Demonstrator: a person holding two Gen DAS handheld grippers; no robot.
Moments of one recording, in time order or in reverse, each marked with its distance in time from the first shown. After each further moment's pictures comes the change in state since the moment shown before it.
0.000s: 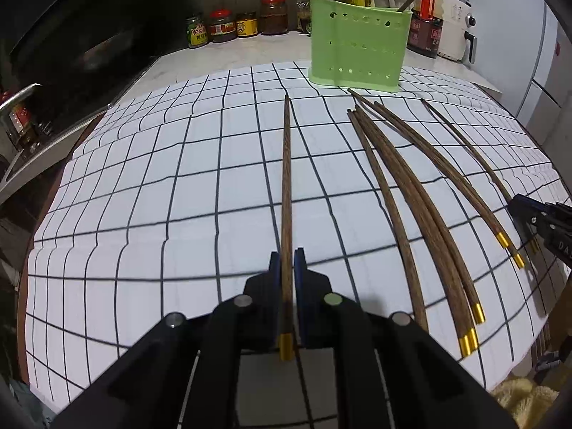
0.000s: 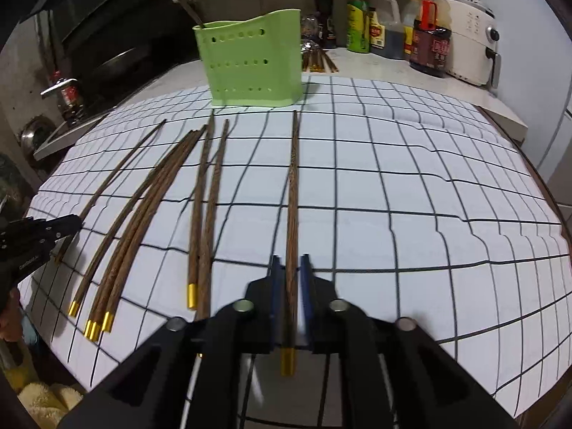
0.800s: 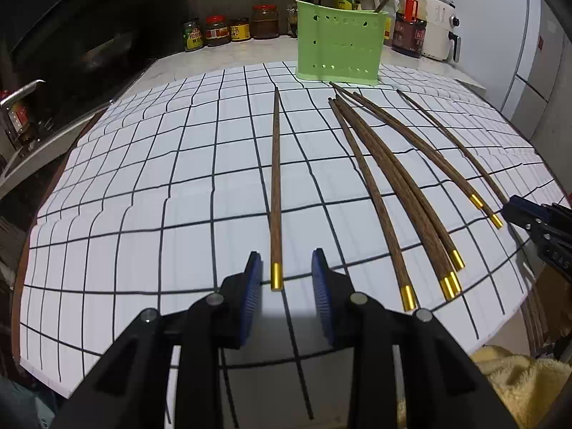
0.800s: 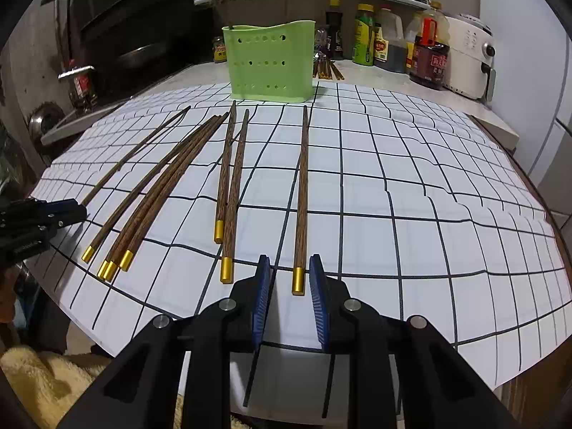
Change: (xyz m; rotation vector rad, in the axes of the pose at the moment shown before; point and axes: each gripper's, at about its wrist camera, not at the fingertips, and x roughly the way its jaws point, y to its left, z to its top) left arm -0.023 -0.007 -0.035 0.015 -0.026 -0.014; right arm -0.030 0.013 -0.043 -0.042 -0.058 -0.023
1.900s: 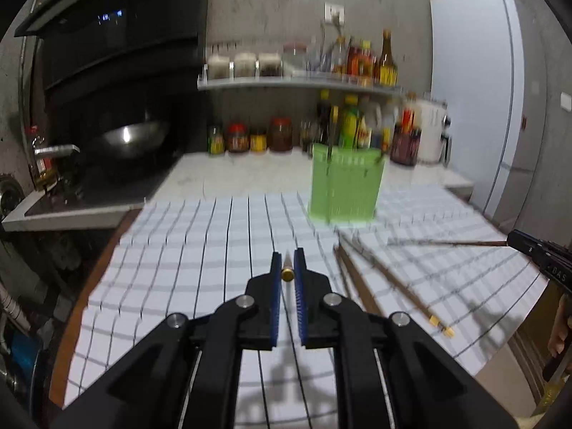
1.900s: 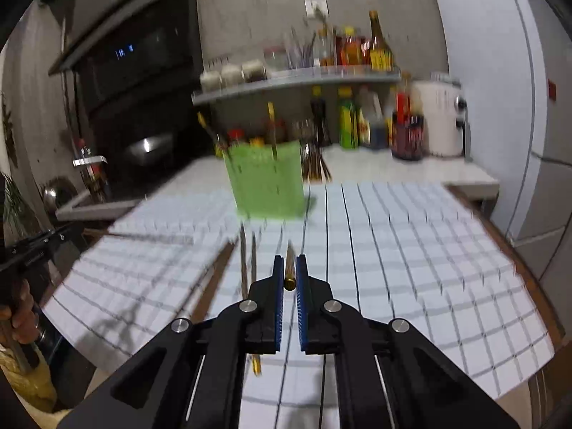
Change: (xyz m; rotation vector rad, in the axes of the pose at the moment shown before) left arm -0.117 0.030 0.059 -0.062 -0.424 -0.010; right arm -0.100 -0.014 0.062 0.087 -0.344 0.039
